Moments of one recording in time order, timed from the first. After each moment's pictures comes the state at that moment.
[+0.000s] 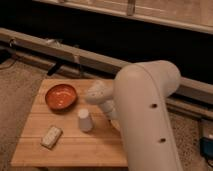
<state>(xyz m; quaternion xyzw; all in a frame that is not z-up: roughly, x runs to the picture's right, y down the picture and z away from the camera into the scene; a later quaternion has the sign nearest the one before) 0.110 0.202 0.806 -0.36 0.38 0.14 0.84</state>
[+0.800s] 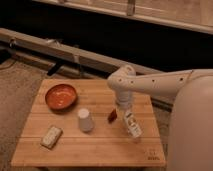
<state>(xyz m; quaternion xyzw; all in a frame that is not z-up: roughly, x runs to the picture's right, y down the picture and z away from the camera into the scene) 0.110 0.143 0.778 -0.31 0.20 0.36 0.85</state>
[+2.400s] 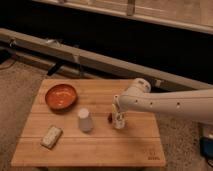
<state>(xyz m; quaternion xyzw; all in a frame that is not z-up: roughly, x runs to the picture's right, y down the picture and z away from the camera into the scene) 0.073 0.105 0.781 -0.17 0.00 0.52 0.84</state>
